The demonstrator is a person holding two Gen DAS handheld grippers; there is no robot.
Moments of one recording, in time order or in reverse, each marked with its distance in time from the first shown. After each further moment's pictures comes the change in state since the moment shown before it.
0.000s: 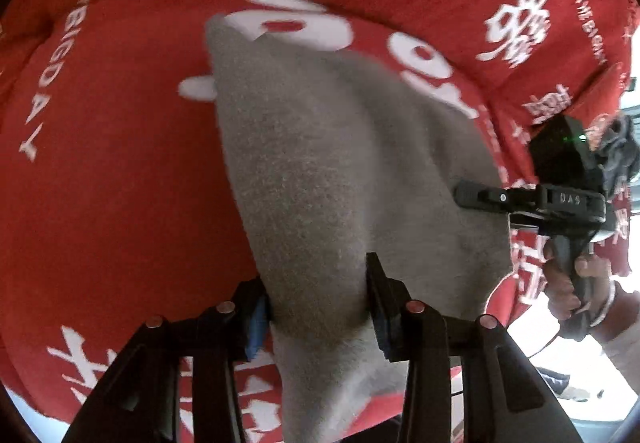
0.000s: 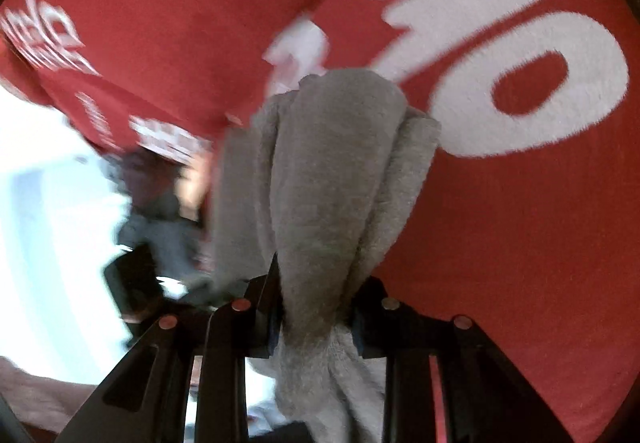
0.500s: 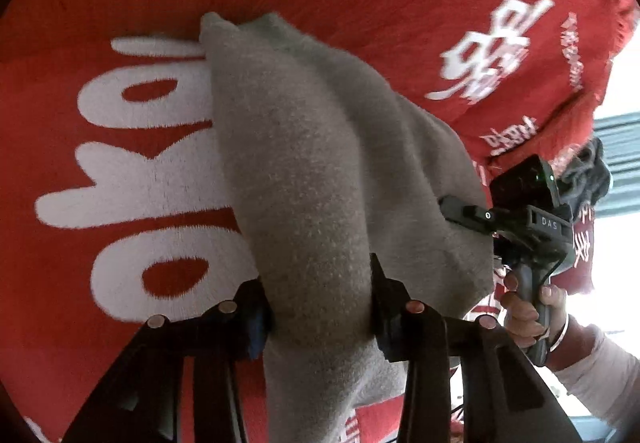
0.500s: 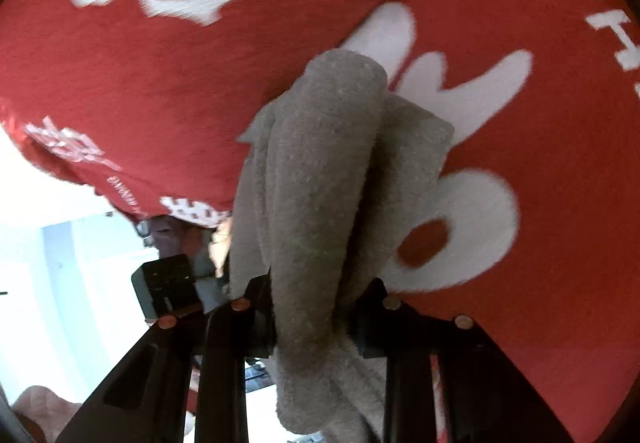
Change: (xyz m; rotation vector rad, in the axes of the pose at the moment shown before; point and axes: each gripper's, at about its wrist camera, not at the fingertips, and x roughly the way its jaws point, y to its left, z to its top) left arm 0.033 -0.074 0.084 0.038 -0.027 -0.192; right arm -0.072 -0.052 0.051 0.115 -0.162 0.202
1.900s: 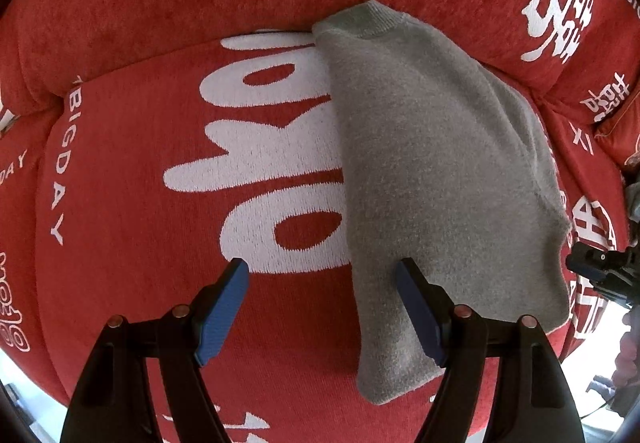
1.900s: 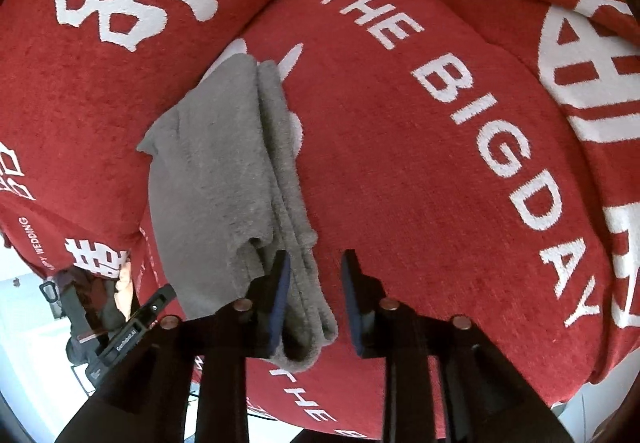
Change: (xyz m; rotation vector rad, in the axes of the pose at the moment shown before) left arm 0.000 0.004 -0.026 0.043 0.022 0.477; right arm -0.065 -0.009 -0.084 0.170 -0.210 -0.462
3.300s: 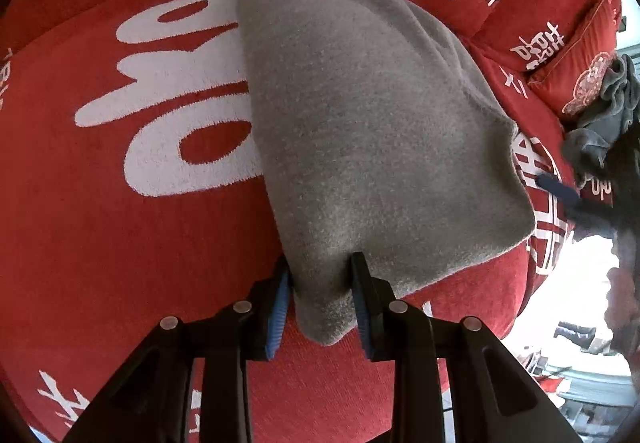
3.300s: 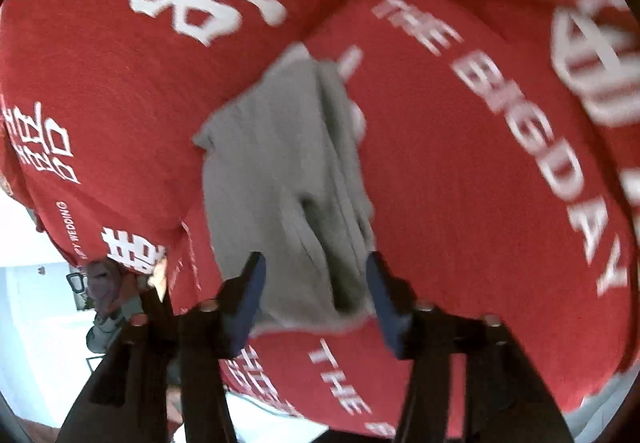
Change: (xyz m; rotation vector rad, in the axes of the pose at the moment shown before) left arm 0.018 -0.011 -0.048 0.108 0.080 -0.262; right arm -0.016 0.028 -0.024 -0.062 -0.083 0.153
